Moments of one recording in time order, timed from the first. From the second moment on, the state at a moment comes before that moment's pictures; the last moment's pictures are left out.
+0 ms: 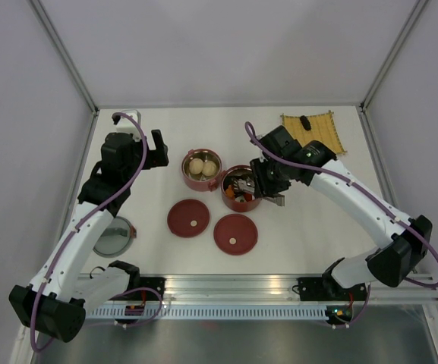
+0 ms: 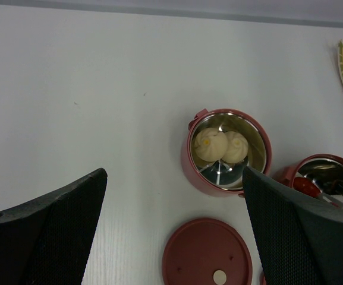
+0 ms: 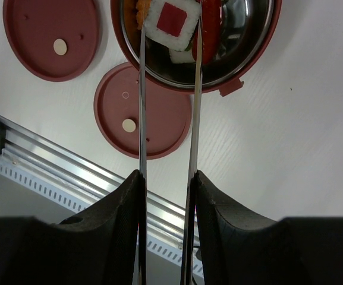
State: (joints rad) left arm -0.31 1.01 1.05 -0.39 -0.20 -0.21; right arm 0.66 1.43 1.45 -1.07 -0.08 0.34
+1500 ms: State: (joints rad) left arm -0.31 1.02 1.05 -0.39 -0.20 -0.21; right arm 0.28 1.65 1.81 -1.00 0.16 0.21
